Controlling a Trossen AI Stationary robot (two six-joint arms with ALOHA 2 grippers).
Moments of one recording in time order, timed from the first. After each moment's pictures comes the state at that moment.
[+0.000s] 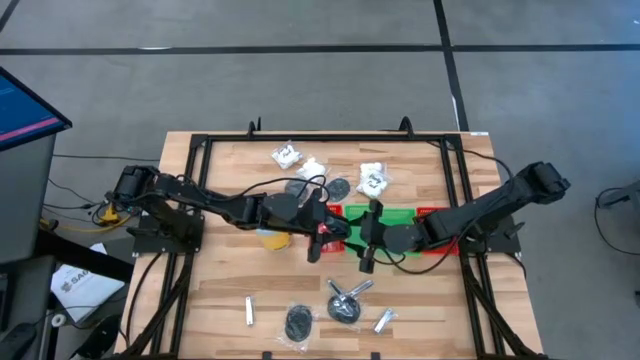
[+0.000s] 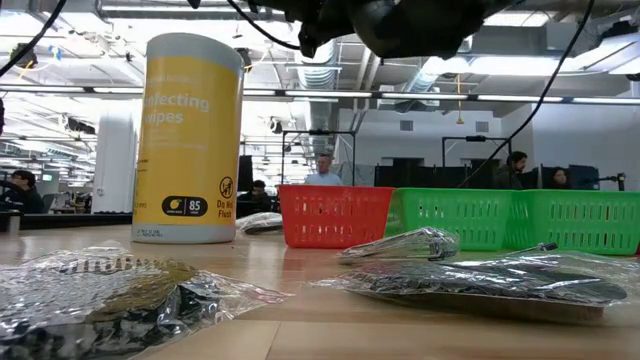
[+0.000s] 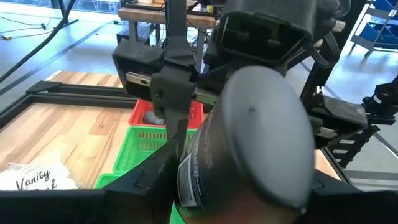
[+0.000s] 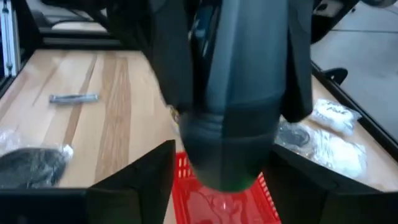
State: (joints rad) left arm -0.14 1.60 1.05 0.32 -0.11 -0.10; right arm 0.37 1.39 0.86 0.06 0.55 0.15
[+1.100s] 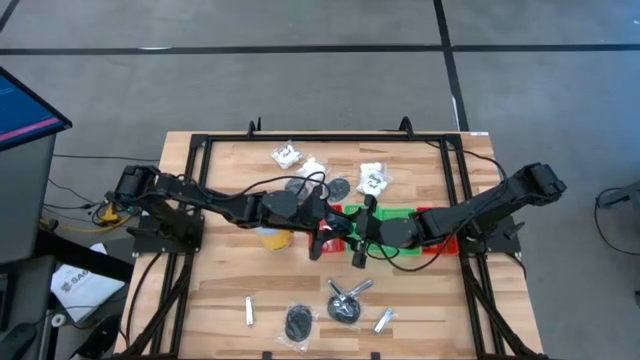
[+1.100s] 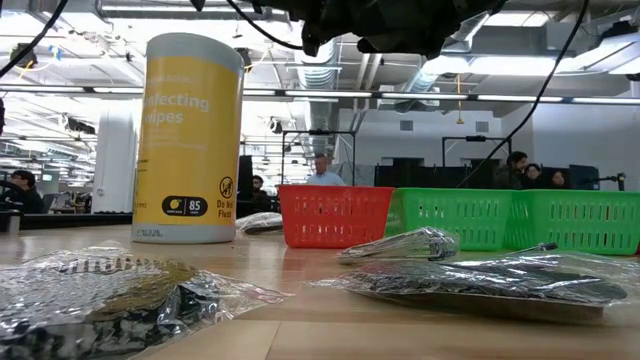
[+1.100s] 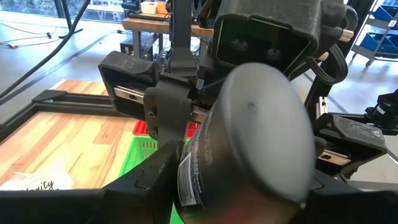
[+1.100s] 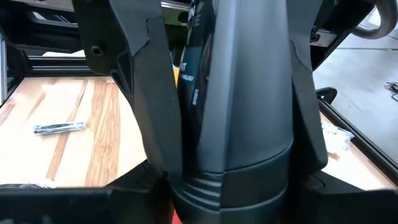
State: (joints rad) left arm -0.12 1.60 1.05 0.36 -0.11 -0.10; right arm 0.32 1.43 0.86 0.20 0.55 0.09
